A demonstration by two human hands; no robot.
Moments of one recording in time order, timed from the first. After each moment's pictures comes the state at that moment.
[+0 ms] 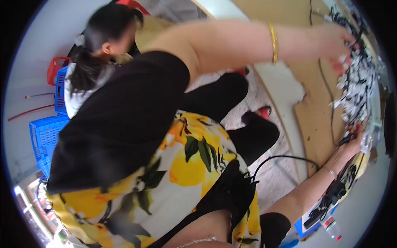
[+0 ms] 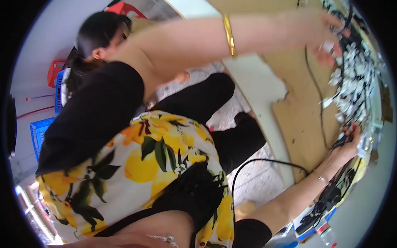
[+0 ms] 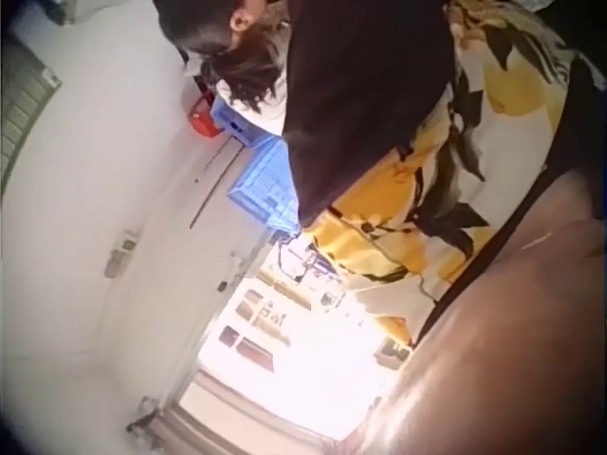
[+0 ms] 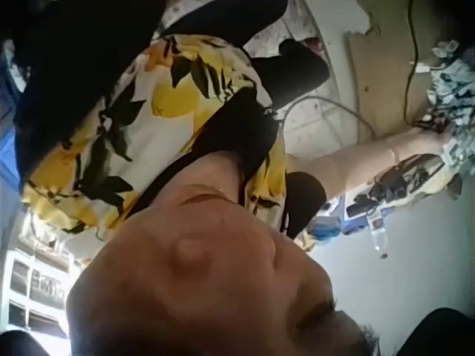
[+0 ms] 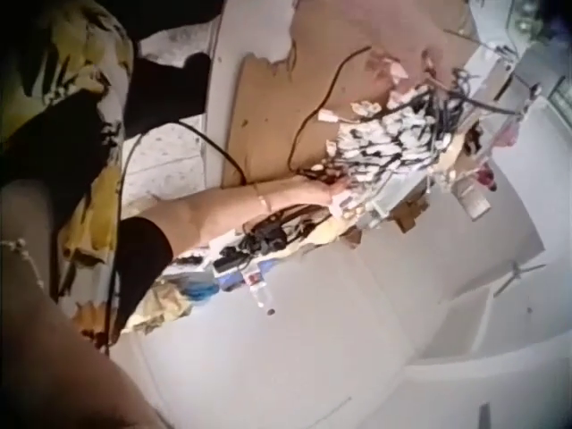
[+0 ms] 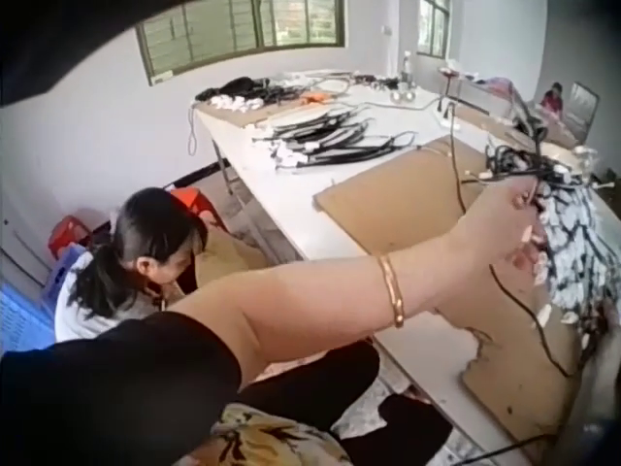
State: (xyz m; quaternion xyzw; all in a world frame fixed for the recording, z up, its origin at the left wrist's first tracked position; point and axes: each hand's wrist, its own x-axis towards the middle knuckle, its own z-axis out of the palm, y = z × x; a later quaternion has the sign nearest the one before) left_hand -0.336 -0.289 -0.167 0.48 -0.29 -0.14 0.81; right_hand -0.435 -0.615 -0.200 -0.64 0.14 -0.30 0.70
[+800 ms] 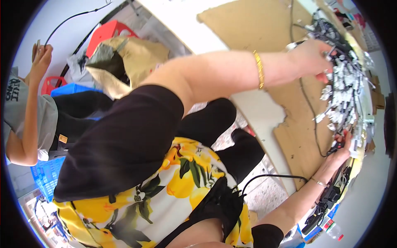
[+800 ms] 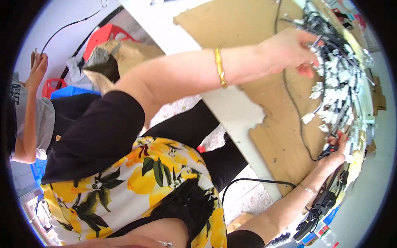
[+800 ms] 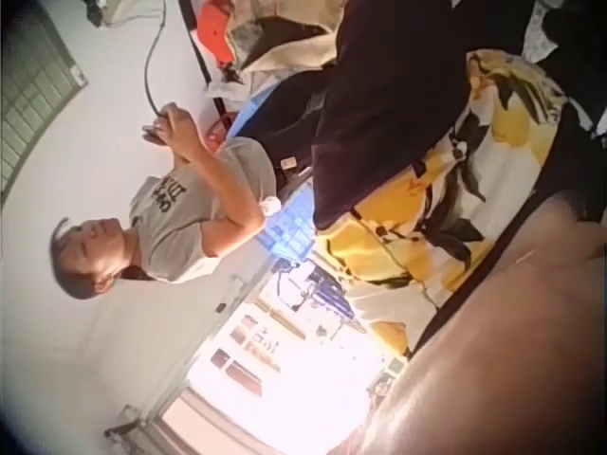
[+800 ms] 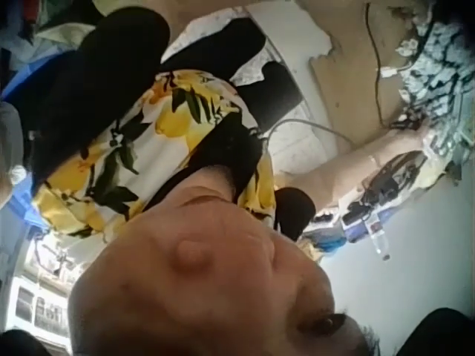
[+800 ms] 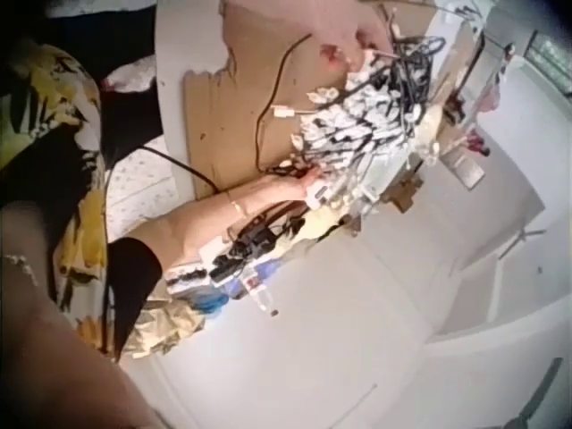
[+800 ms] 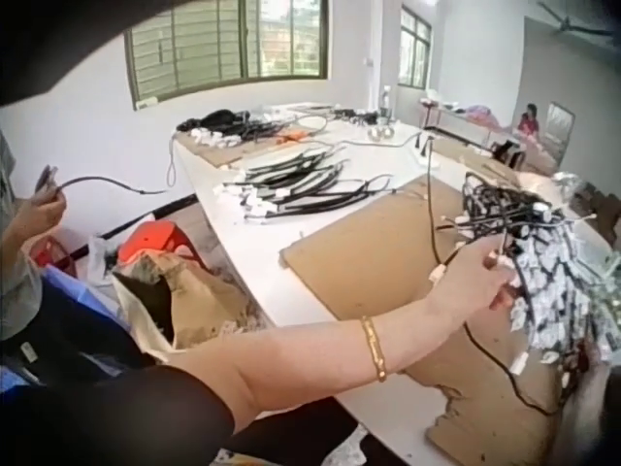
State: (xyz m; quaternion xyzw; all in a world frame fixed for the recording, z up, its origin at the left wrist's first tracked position) left_hand -0.338 -0.306 -0.174 0.51 -0.23 -0.13 0.82; right_hand -0.453 -0.589 -0.201 -0.62 0.19 -0.33 0.69
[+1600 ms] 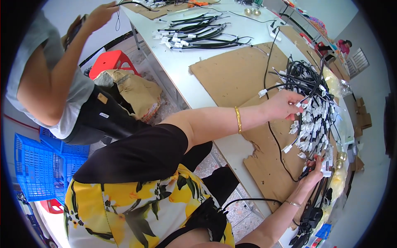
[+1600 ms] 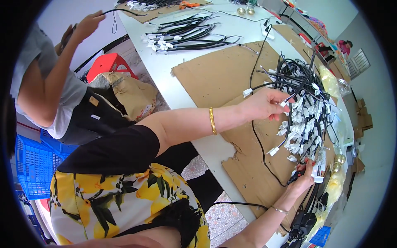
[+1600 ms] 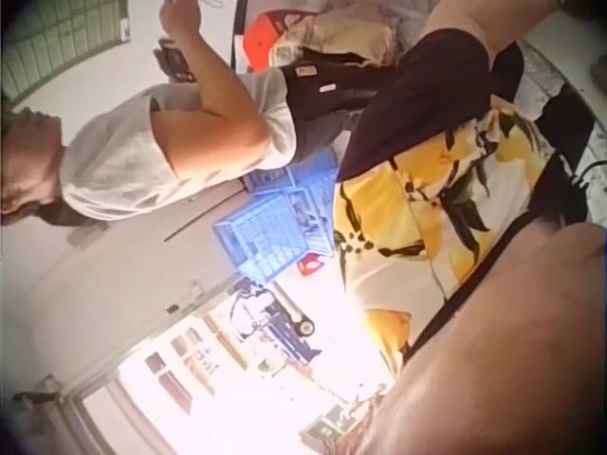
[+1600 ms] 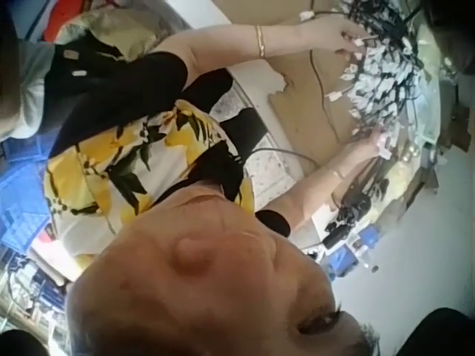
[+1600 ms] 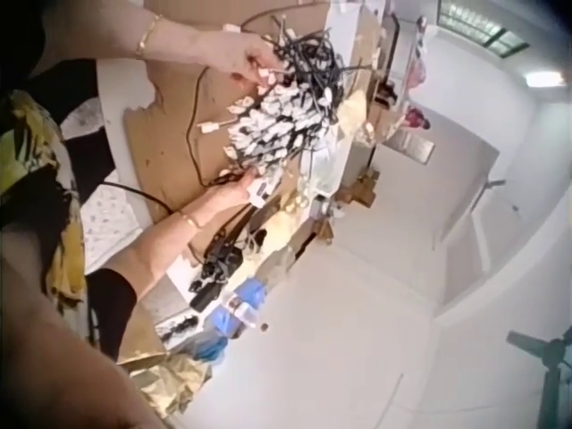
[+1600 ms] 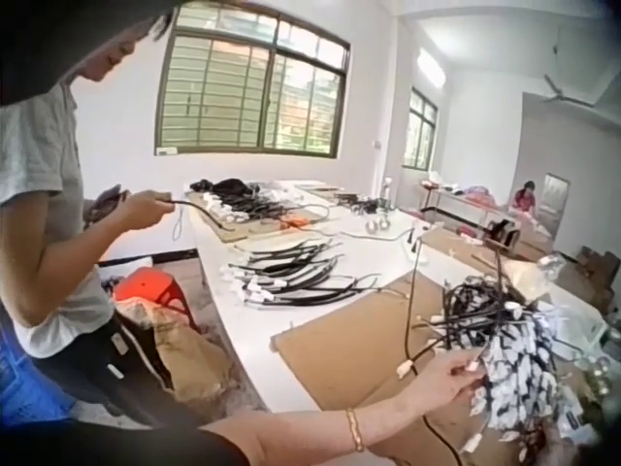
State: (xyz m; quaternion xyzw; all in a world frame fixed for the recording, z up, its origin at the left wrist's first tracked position) left_hand -0.334 -0.329 -0.169 0.54 -0.27 -0.12 0.79; right_hand -0.460 -0.565 -0.187 -0.64 0.17 -0.34 0.67
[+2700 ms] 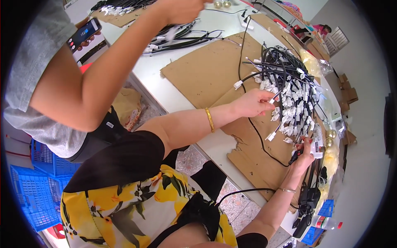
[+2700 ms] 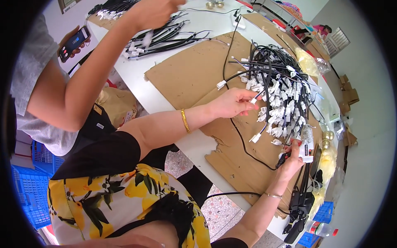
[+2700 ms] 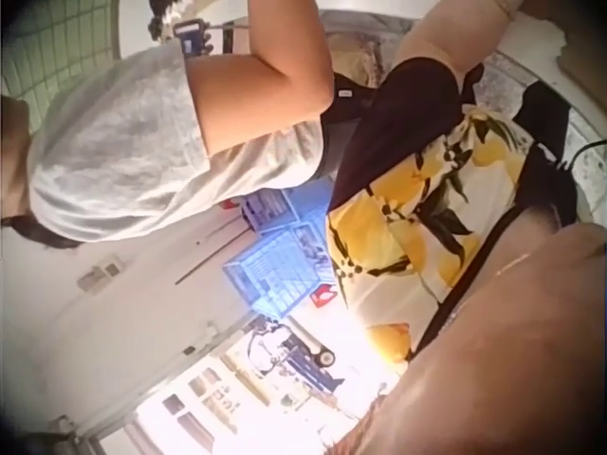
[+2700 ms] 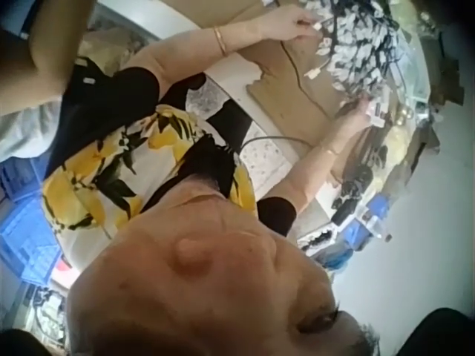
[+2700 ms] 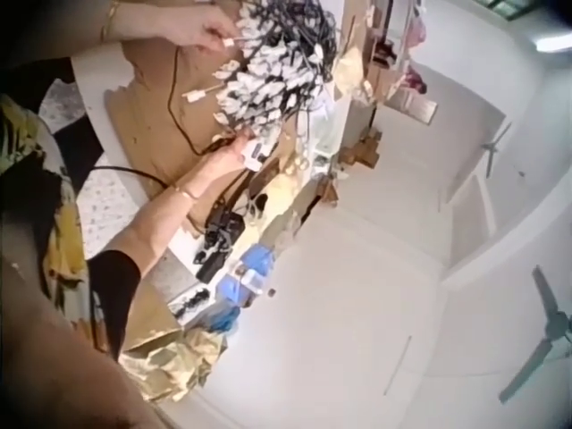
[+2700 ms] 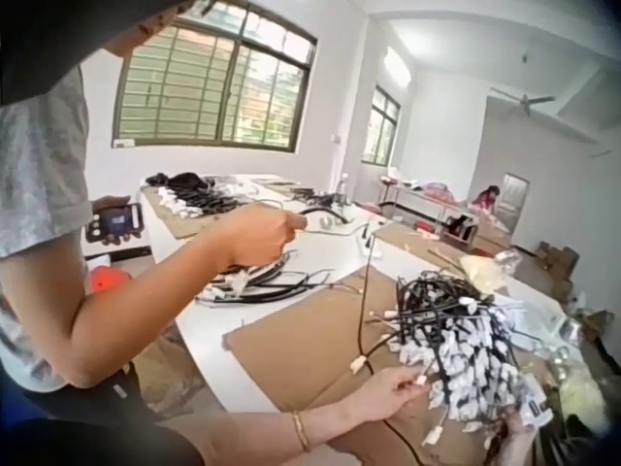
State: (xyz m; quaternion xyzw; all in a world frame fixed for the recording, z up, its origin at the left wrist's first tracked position) left_hand -0.337 -0.328 -0.195 0.60 -0.30 -0.16 0.72; right_hand -0.463 -0.552 -0.172 -0.67 0.13 -0.35 0.64
